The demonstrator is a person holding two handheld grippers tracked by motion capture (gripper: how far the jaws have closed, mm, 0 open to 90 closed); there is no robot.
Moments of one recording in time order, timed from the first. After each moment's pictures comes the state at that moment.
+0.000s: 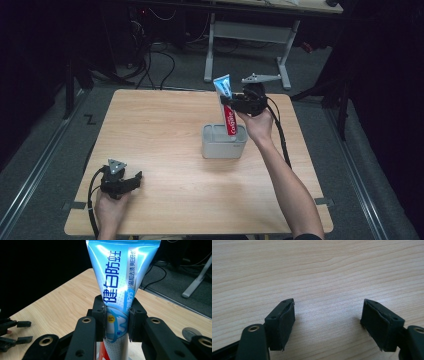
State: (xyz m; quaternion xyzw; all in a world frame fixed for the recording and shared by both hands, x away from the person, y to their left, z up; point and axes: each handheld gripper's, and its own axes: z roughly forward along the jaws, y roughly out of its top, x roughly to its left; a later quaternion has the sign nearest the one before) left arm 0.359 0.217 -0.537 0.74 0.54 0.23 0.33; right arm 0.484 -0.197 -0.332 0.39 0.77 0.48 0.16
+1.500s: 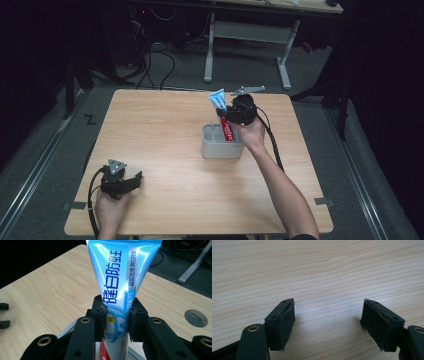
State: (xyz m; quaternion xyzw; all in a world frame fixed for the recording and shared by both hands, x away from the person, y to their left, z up) left arm 0.359 0.217 -0.537 0.74 0.54 0.23 0.33; right arm 0.496 -0.185 -0.381 0.40 0.80 0.42 0.16
